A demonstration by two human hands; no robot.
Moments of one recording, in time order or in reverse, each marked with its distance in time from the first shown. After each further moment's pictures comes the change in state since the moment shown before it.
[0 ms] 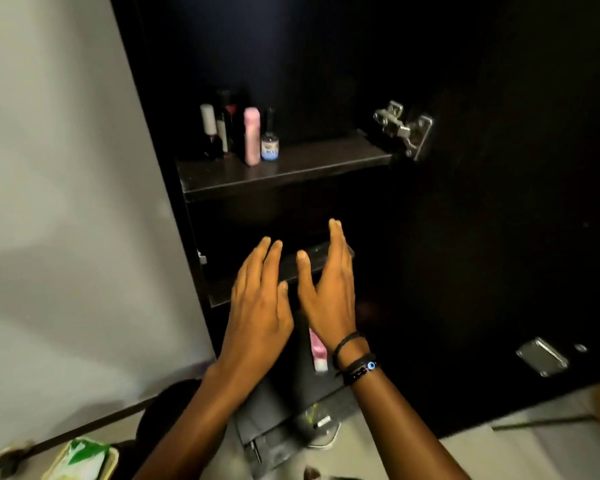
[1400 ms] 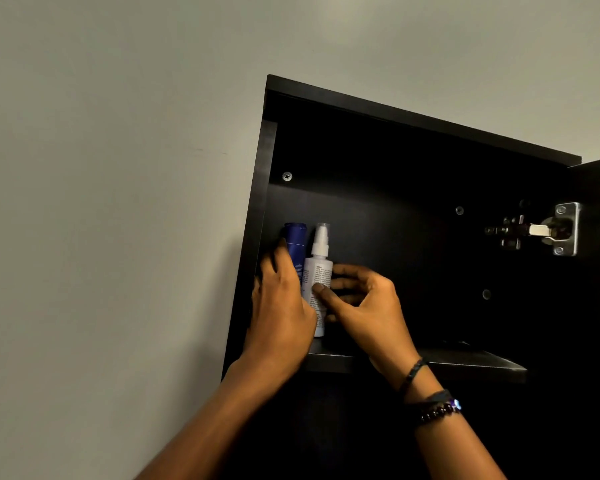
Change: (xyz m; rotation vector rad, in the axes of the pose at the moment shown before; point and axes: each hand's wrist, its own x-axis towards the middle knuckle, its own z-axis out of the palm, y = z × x) left_hand 0.306 0.143 -0.236 0.114 0.686 0.011; right_hand 0.315 -0.279 -0.078 0.577 -0.151 -0.560
